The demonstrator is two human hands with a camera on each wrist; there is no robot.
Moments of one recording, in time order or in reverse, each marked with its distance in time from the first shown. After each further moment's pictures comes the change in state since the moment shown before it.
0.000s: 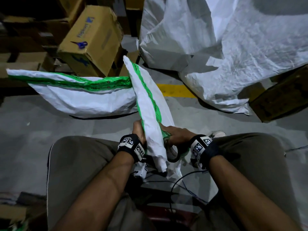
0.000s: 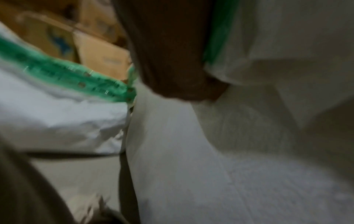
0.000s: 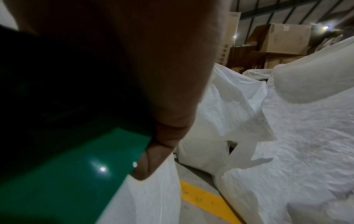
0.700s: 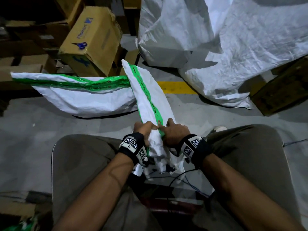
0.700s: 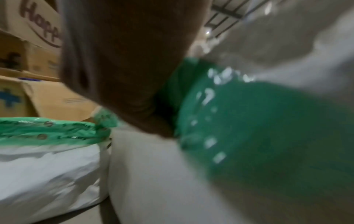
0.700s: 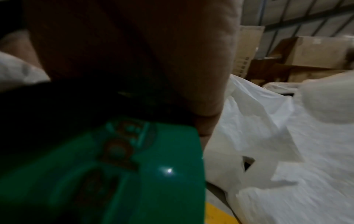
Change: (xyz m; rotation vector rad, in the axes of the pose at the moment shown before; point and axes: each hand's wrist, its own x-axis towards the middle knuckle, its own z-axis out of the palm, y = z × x) left_hand -0.013 -0.003 -0.005 0.380 0.194 -0.052; right_hand 0.010 -0.006 0.037 -0.315 0.319 0.025
